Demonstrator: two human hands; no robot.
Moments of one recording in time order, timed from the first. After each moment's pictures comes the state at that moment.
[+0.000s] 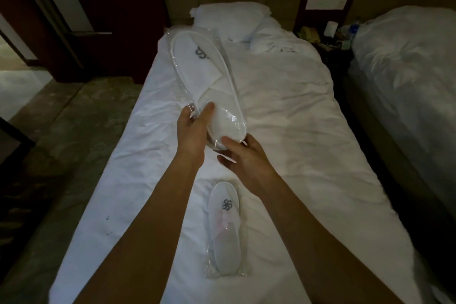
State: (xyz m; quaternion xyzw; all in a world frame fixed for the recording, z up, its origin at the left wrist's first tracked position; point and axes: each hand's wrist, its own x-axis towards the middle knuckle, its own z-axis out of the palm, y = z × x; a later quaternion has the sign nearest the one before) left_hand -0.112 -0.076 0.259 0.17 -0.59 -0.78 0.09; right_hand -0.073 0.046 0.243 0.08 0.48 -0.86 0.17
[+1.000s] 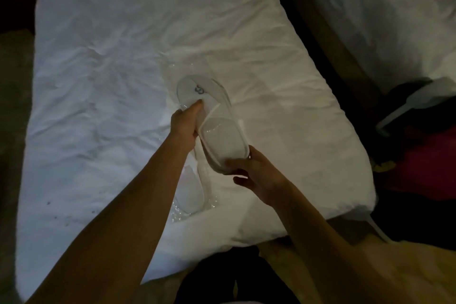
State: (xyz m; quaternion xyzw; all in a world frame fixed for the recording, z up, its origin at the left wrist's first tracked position) left_hand -0.102 0.038 0.087 0.30 -0.61 -0.71 -0.20; right_hand 0.047 0.175 0.115 0.26 0.55 -0.76 0.23
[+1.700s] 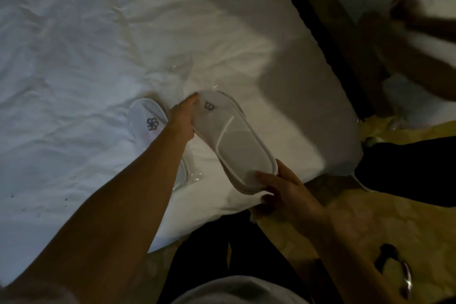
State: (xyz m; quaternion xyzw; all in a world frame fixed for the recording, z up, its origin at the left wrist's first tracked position) left_hand -0.076 0.074 0.000 0.32 -0.60 -0.66 -0.31; right_hand 0.161 0.220 0.088 0.37 0.51 -0.76 0.18
